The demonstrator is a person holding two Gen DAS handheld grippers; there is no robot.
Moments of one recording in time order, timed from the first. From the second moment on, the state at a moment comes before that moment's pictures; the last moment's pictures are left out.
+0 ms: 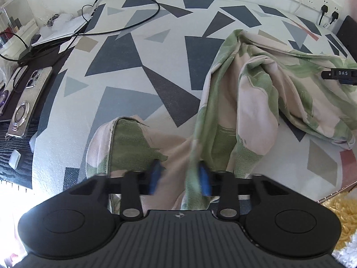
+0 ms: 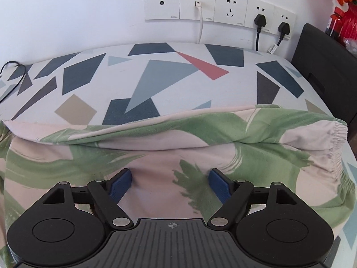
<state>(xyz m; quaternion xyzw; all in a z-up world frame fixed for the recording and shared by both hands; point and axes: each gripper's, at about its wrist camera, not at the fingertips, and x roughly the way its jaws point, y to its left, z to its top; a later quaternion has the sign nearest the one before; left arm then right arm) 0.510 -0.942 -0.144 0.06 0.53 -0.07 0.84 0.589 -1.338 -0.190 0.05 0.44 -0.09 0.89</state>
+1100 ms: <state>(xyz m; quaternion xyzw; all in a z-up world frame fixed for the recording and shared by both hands) 0.708 -0.831 -0.058 -0.13 0.38 0.07 0.91 0.592 -1.339 -0.192 0.07 0.43 -0.13 0.89</state>
